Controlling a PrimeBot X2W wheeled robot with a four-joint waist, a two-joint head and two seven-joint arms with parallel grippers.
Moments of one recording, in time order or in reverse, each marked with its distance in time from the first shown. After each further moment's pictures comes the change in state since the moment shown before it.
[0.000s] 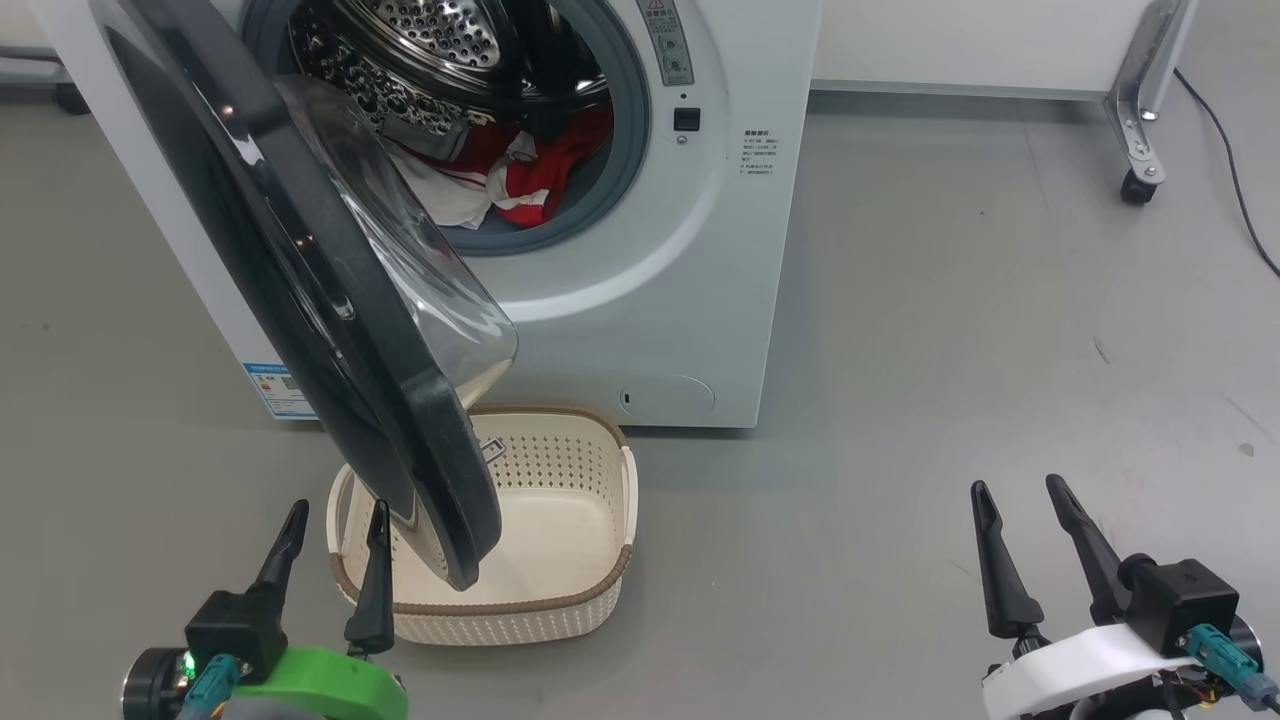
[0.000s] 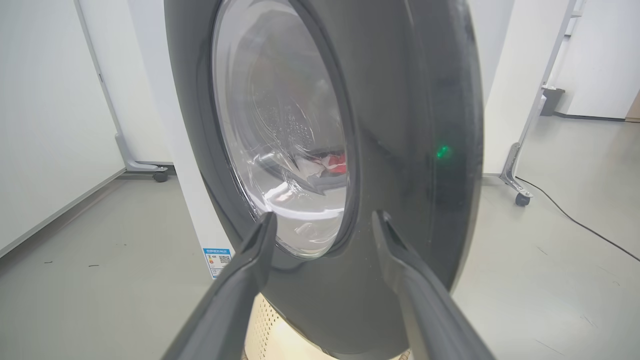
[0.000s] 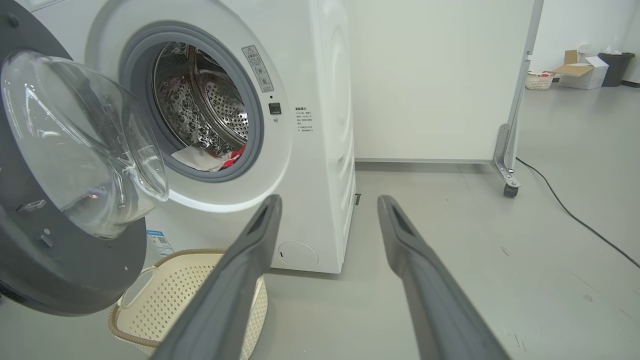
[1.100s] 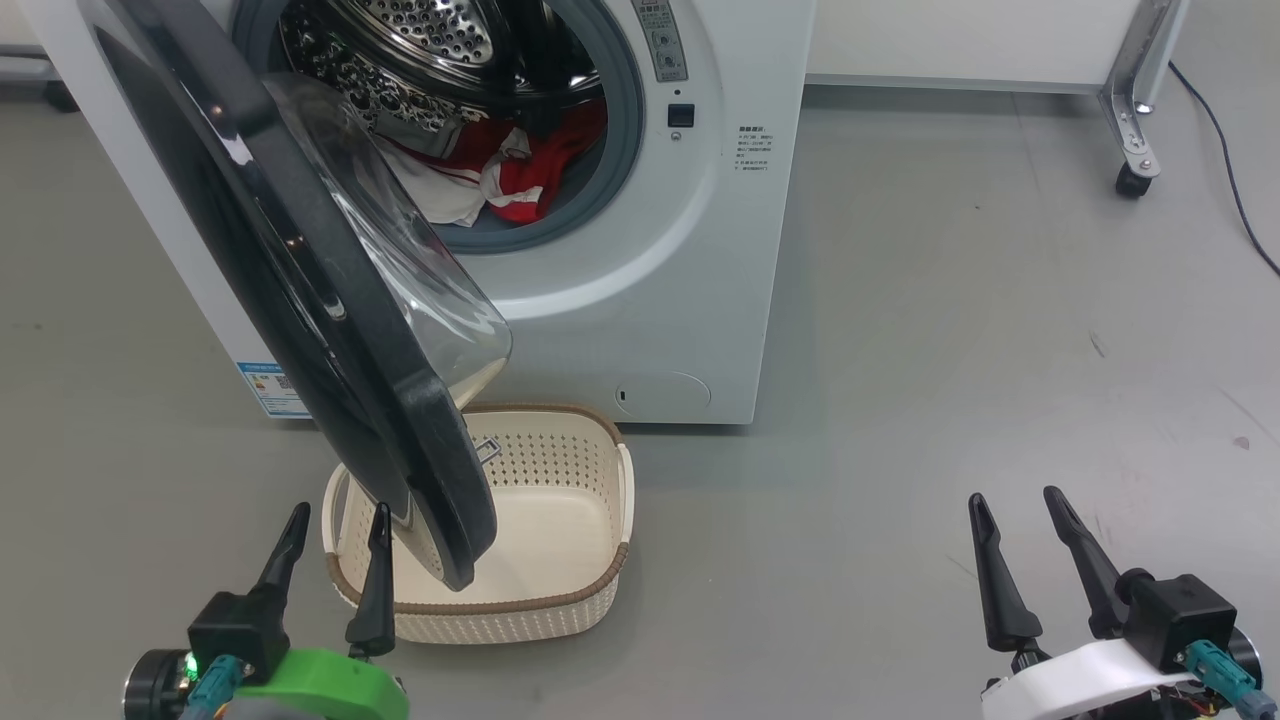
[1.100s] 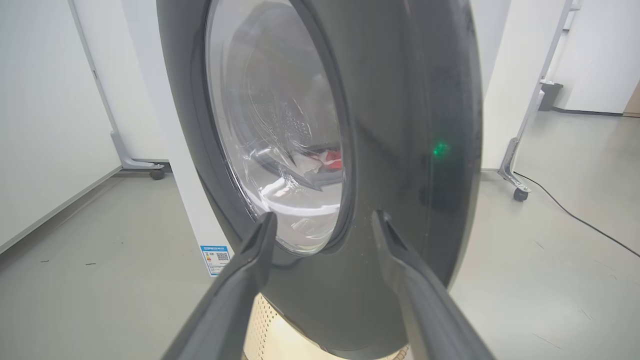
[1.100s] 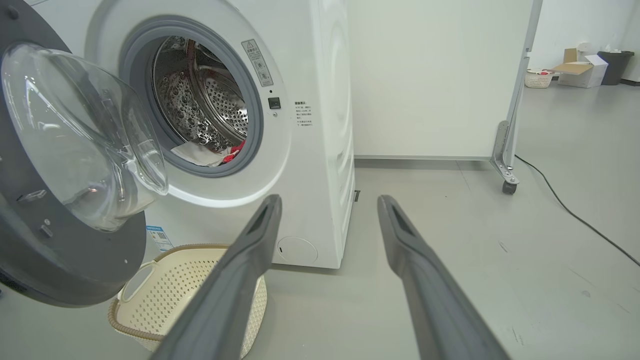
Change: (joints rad) left arm 0.000 -0.005 0.004 0.009 0.010 -0.005 0.000; right arm 0.033 0.039 -0.042 -0.002 -0.057 0.041 0.000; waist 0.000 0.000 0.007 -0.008
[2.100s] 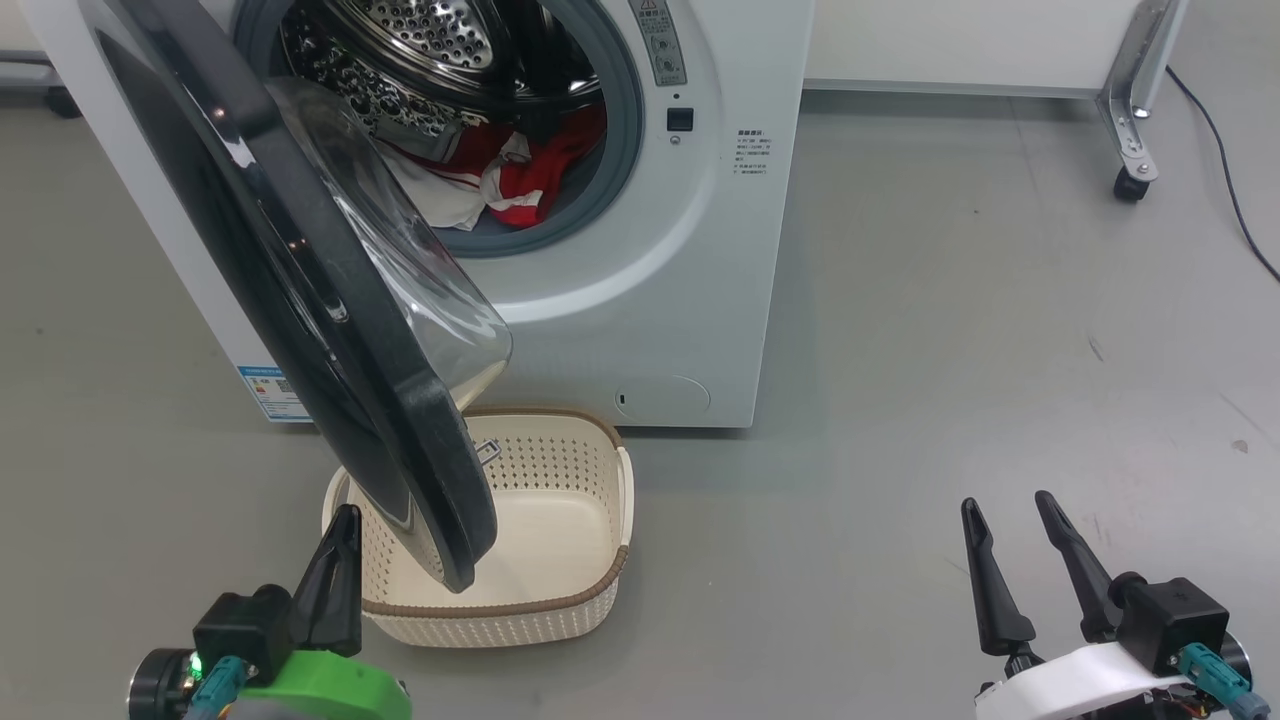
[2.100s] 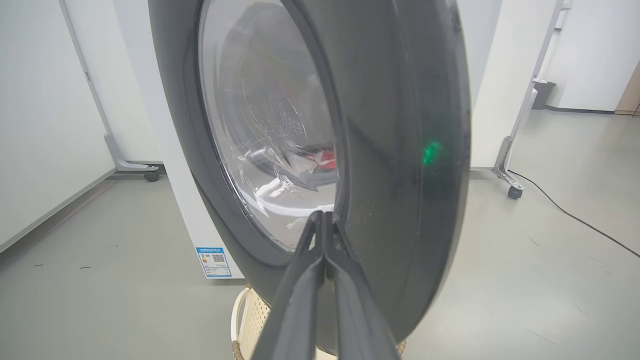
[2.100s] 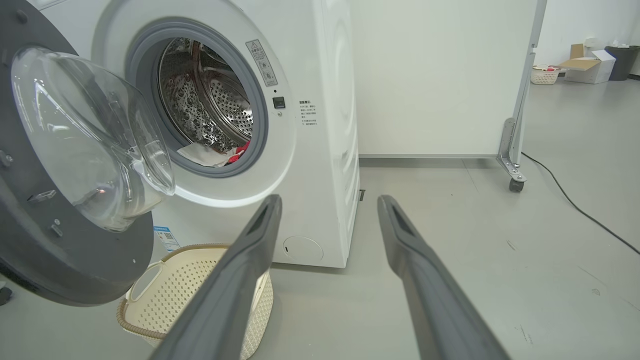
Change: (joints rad) left arm 0.000 -0.002 0.000 0.006 0.009 -0.017 0.000; right arm 0.005 0.034 -0.025 0.018 -0.020 0.032 0.000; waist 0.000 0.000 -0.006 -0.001
